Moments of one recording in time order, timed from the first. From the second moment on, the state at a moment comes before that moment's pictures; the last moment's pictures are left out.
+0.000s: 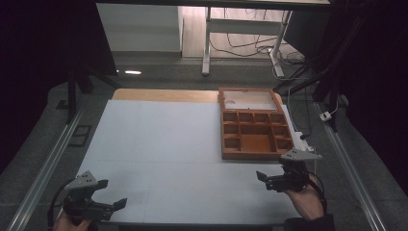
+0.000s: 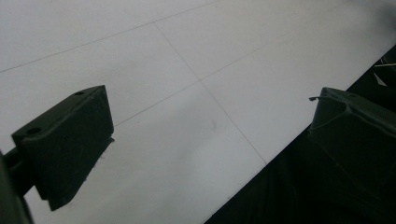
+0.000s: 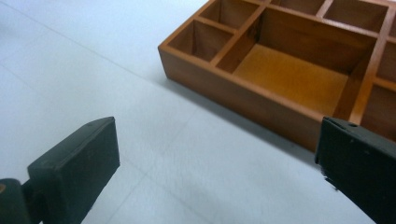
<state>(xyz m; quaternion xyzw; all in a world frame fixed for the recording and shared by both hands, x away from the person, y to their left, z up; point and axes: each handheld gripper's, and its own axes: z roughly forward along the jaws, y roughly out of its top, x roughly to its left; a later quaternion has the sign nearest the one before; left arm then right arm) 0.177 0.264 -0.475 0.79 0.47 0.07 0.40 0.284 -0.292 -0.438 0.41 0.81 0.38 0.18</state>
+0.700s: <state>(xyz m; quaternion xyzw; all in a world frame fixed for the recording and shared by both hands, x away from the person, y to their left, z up) 0.177 0.264 -0.475 0.79 0.47 0.07 0.40 0.236 -0.321 -0.454 0.44 0.80 0.36 0.18</state>
